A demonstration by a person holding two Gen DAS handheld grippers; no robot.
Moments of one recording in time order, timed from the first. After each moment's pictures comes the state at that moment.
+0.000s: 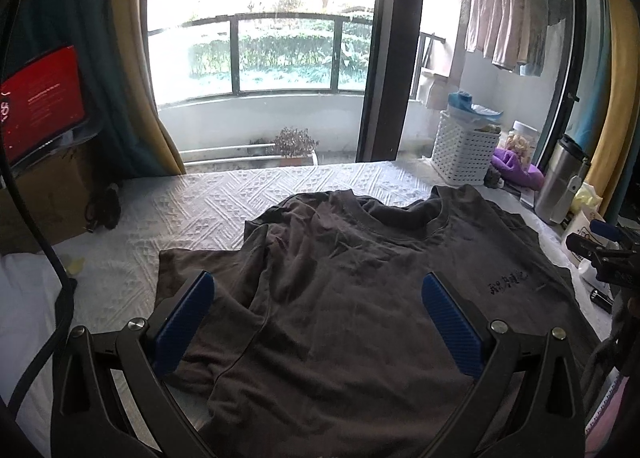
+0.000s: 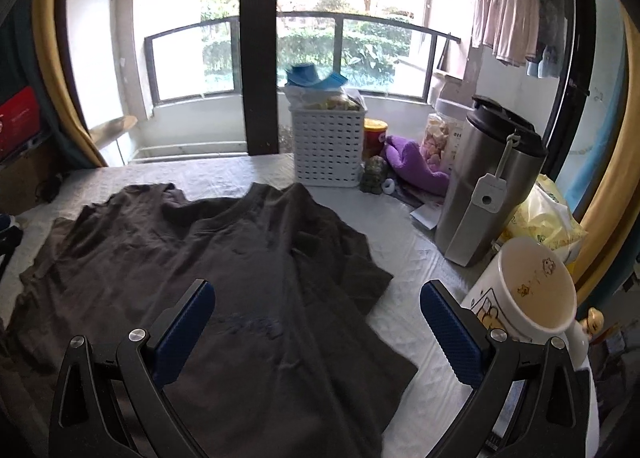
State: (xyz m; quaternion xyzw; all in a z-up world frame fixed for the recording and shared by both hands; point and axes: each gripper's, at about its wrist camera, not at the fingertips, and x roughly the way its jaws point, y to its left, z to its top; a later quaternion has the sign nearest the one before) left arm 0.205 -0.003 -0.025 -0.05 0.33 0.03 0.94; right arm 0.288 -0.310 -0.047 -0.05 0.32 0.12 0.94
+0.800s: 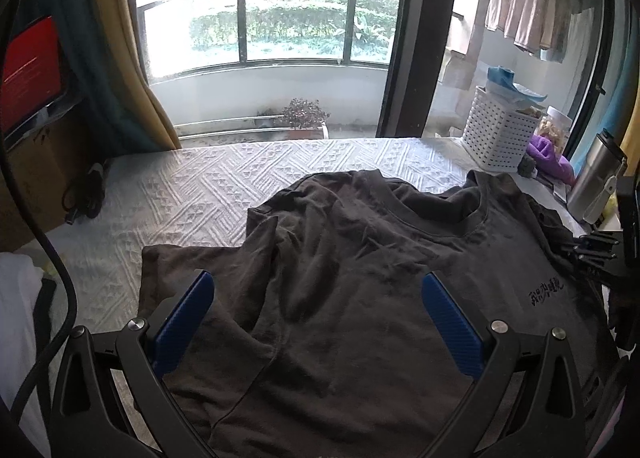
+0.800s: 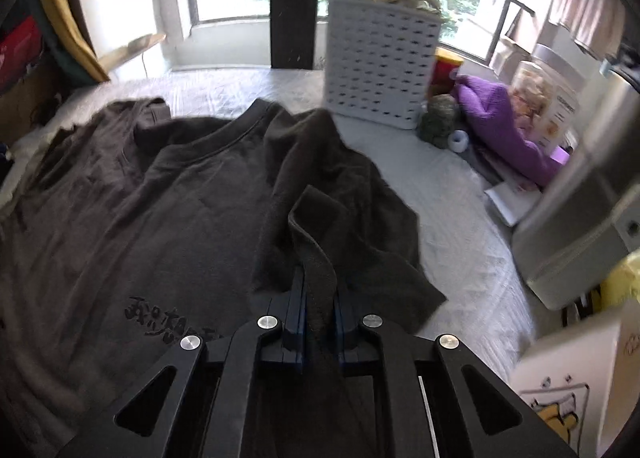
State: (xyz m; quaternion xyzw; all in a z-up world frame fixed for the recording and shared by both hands) left arm 0.254 0.014 -0.054 -0.06 0.38 0.05 0.92; right arm 0.374 -0.290 -0.112 -0.12 0.41 0.20 0.88
